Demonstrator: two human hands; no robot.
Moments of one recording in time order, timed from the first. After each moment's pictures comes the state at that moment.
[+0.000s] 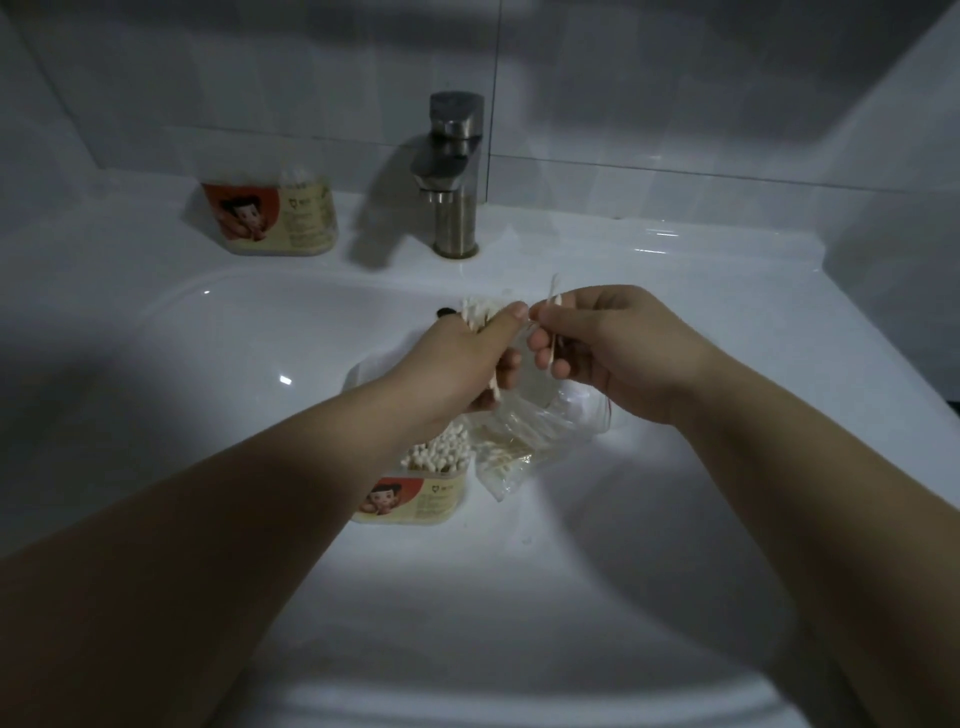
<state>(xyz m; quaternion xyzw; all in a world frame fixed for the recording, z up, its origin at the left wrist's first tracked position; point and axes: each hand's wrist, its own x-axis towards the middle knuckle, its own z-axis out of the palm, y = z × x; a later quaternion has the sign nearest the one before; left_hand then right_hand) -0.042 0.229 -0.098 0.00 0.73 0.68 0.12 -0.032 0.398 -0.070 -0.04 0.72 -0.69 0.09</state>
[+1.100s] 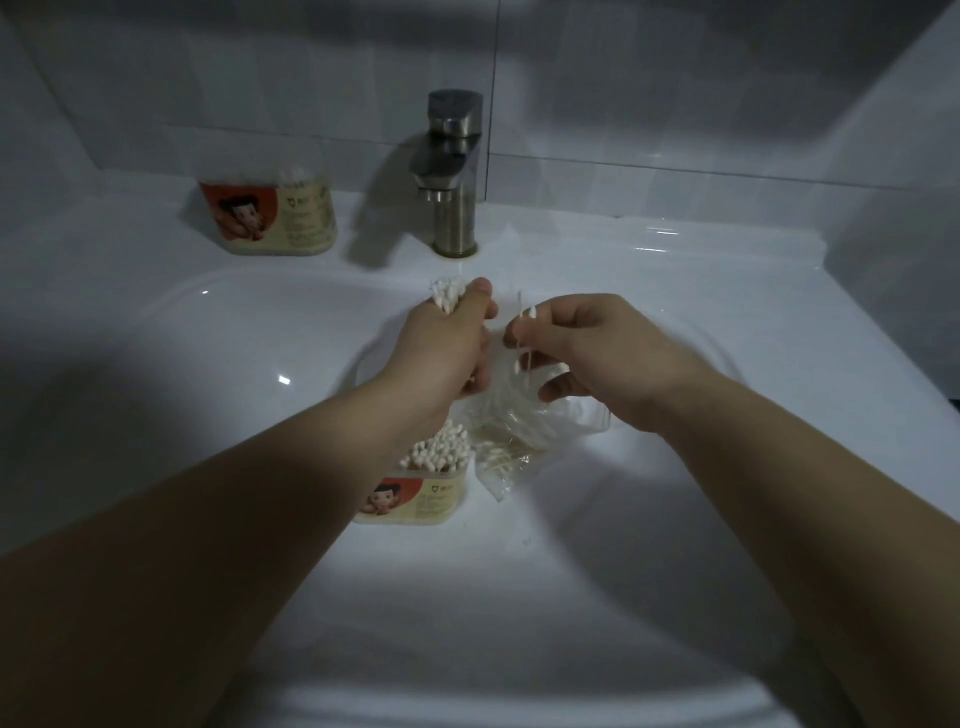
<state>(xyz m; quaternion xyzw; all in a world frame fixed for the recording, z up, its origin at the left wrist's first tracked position) -0.046 0.228 -0.095 -0.07 0.67 0.73 0.05 -0.031 0.389 -0.079 -0.04 0.78 -0.62 0.08</state>
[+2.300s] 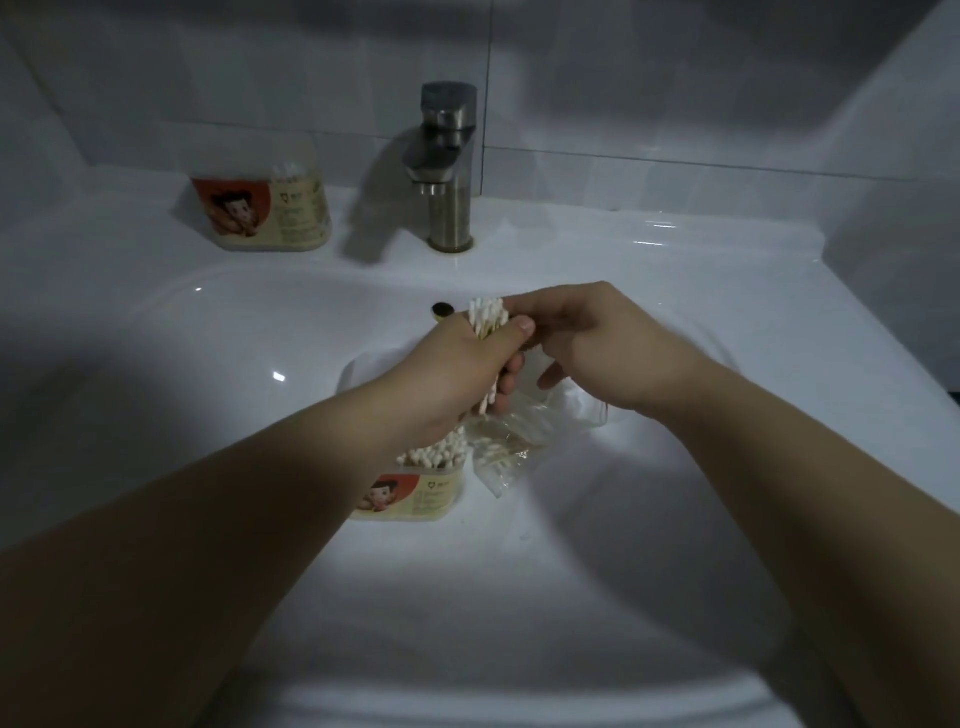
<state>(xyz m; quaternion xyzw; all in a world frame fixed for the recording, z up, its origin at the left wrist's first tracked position) -0.035 0.234 -0.102 0.04 0.69 0.71 0.15 -0.029 0.393 -0.072 -0.15 0.86 -0.49 0.04</state>
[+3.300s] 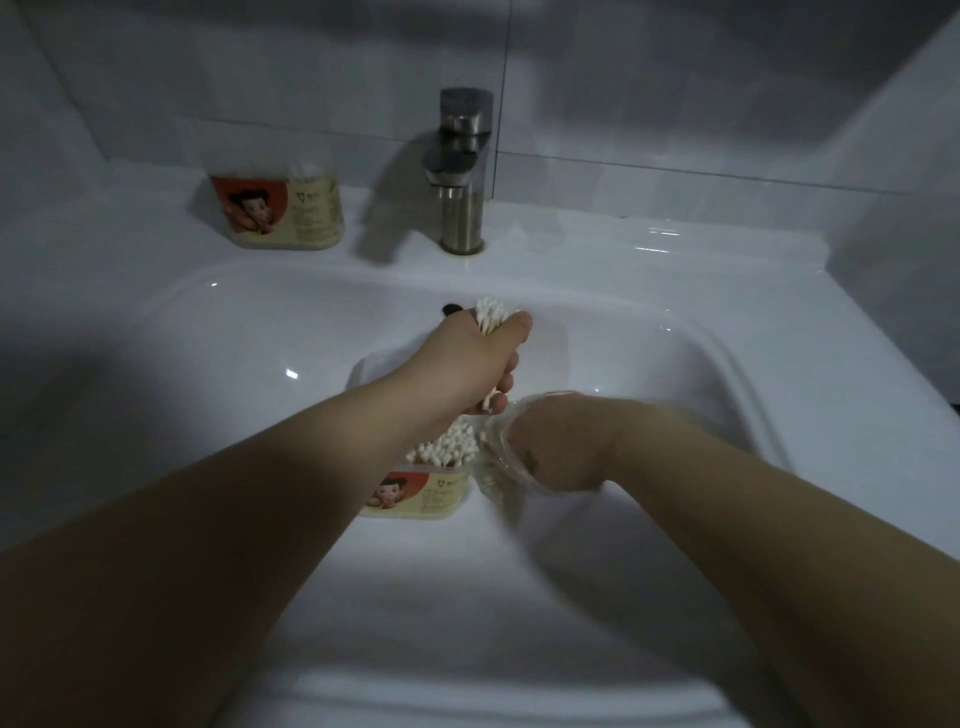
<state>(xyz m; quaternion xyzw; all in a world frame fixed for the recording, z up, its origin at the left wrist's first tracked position) -0.034 0.229 -0.093 0.01 0.73 0.67 0.13 -0.021 0.364 -0.112 -0.31 0.92 0.07 0.23</state>
